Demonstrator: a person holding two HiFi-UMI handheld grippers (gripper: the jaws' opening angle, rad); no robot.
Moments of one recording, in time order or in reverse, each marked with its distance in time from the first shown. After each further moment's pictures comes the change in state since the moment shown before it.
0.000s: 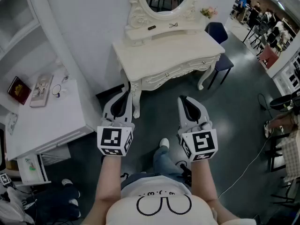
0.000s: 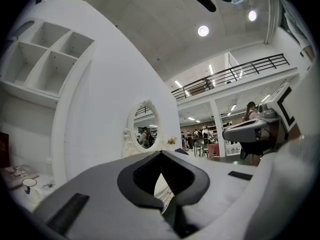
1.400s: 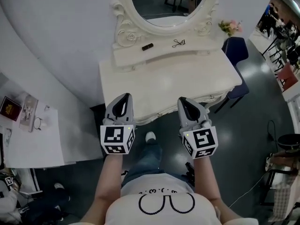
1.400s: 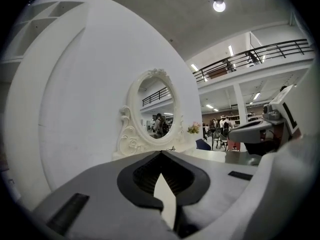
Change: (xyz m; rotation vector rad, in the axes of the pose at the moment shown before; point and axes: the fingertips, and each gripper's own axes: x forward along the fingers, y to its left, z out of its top) left arm 0.363 0.046 -0.076 -0.053 0.147 0.186; right arm 0.295 -0.252 -0.092 0.041 0.086 0.191
